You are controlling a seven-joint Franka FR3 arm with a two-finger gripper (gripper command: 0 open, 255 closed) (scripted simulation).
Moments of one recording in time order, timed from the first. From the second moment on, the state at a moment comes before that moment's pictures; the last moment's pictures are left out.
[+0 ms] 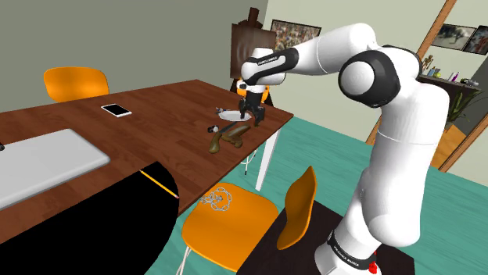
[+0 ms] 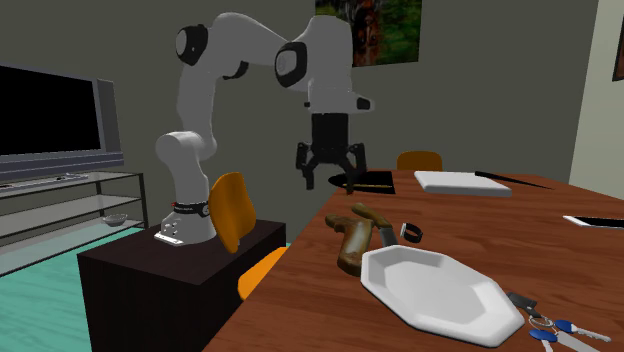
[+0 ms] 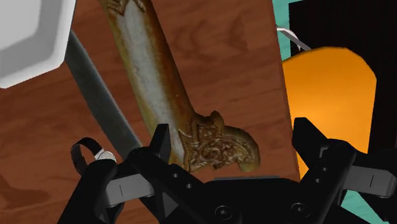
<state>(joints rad) 0.20 0.23 -0.57 -1.84 0.14 2.03 -1.85</state>
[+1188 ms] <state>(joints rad) 0.13 0.51 -0.48 -1.67 0.26 2.10 -2.11</state>
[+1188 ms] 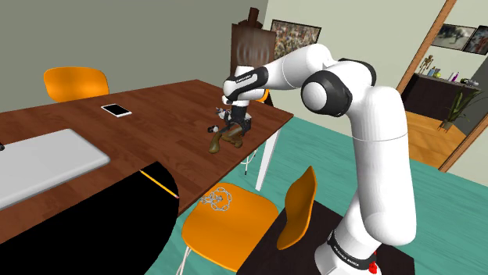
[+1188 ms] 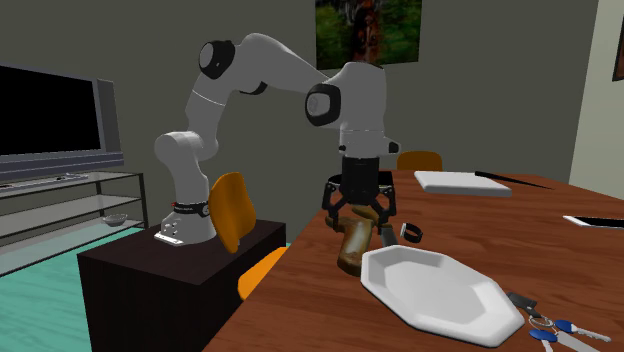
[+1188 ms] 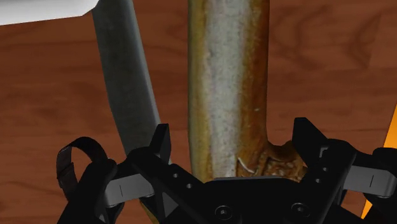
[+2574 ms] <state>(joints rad) 0.13 0.46 -0.49 -1.63 0.23 2.01 -2.10</state>
